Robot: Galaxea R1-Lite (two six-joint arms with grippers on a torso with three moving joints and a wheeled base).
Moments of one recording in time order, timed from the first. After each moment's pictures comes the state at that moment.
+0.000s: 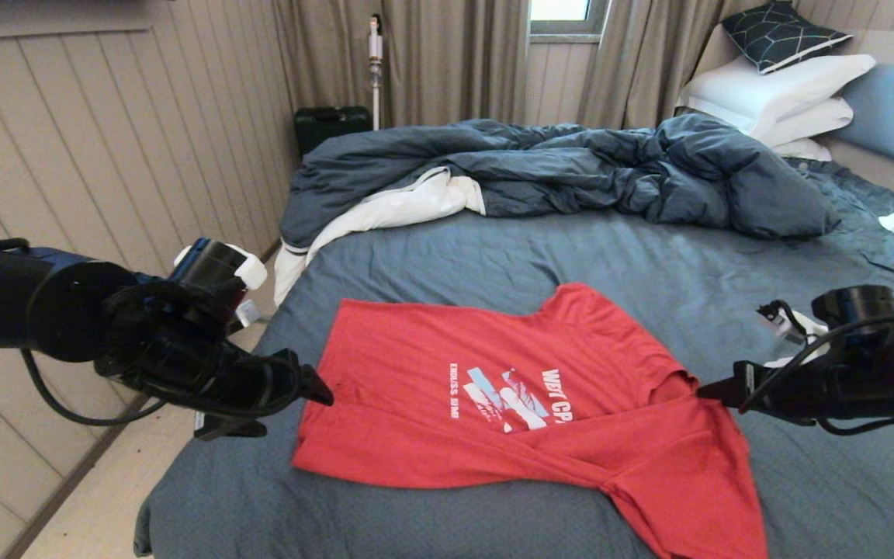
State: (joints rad) left arm -0.39 1.76 -1.11 0.41 -0.15 -0.65; right arm -0.27 1.88 -0.92 -0.08 0.42 0.05
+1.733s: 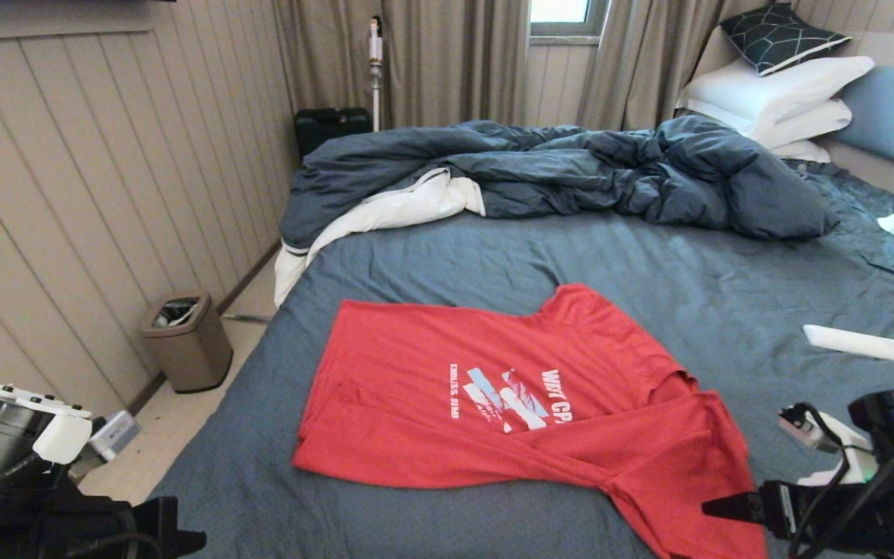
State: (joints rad) left arm -0.33 1.31 -0.43 0.09 -0.15 -0.58; right arm -0.25 1.67 -0.43 -0.17 0.40 -0.02
